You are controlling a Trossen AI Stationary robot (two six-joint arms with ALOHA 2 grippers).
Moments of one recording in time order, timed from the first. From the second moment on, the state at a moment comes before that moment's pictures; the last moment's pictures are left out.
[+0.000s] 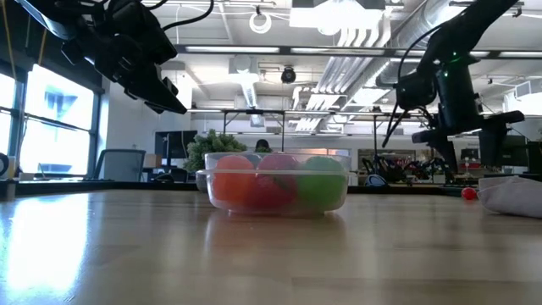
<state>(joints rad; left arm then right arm) 0.60 0.98 0.52 -0.21 0.42 0.26 -0.92 1.34 0.79 -1.06 0.24 0.83</state>
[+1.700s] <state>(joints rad) 0.60 0.98 0.52 -0.21 0.42 0.26 -0.94 1.34 0.56 -0.63 0.28 0.90</state>
